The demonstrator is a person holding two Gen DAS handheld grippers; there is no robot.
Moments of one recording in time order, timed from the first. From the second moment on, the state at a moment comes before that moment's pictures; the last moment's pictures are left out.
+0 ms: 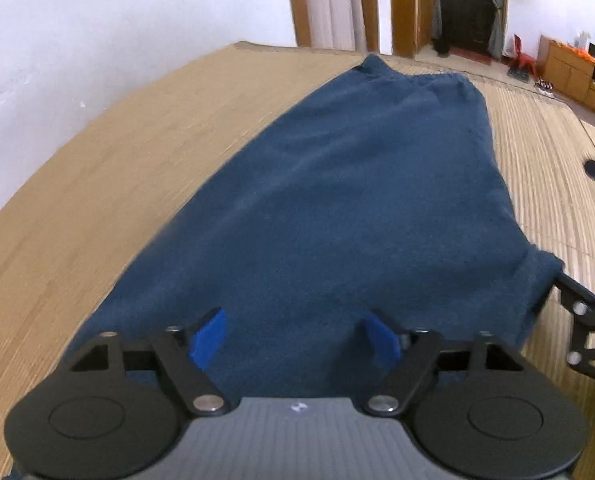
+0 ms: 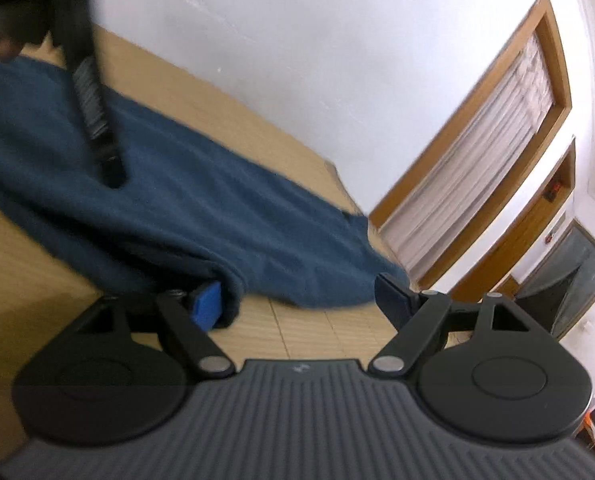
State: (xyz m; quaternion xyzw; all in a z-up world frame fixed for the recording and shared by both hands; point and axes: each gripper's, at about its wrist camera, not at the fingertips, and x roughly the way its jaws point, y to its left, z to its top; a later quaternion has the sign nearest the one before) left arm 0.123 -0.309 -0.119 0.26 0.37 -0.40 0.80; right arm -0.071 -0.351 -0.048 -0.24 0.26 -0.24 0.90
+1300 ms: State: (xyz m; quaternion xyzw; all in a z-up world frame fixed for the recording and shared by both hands) left arm 0.065 -0.398 -0.119 0.12 0.45 -0.30 0.83; right arm 0.079 -0.588 -0.007 0.09 0.34 0.04 0.94
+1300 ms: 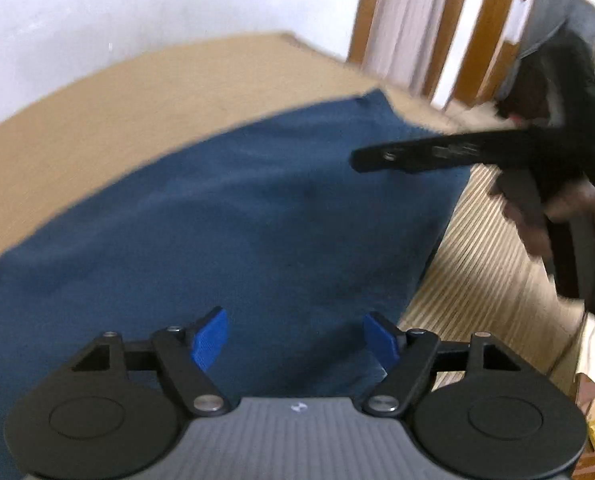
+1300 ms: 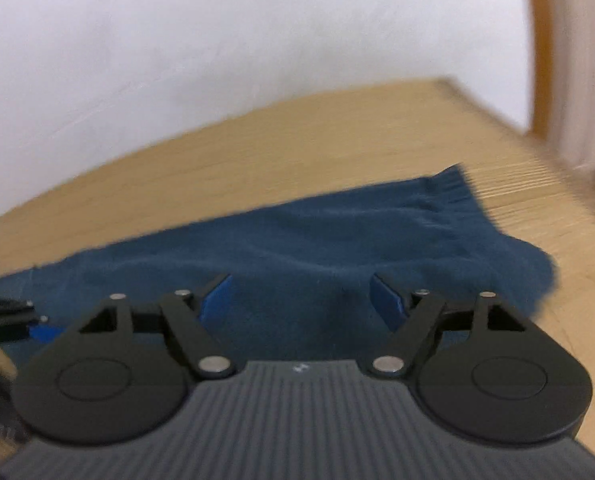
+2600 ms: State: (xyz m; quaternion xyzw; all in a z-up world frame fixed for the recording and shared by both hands) left arm 0.032 -0.346 -0.088 0.00 0.48 -0.15 0.86; right arm 0.044 -0.591 0.007 0.03 0.32 -0.01 0.95
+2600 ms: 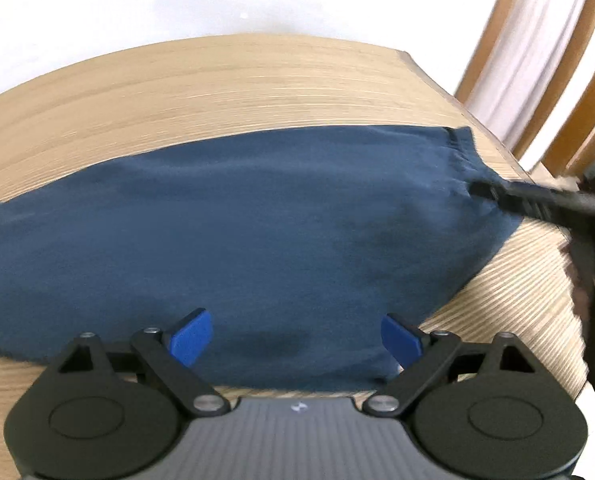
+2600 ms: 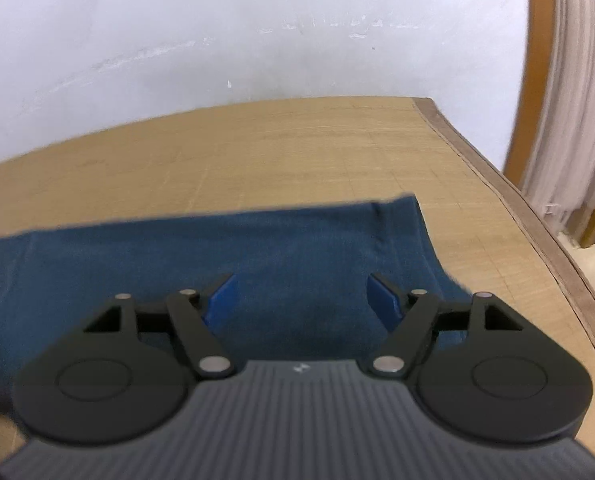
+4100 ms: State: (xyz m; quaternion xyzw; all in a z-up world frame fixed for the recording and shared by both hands) left arm 0.002 0.227 -0.084 -0.07 0.47 0.00 0.88; right arm 0.046 0.007 -0.006 -0.06 0.34 0.19 0.92
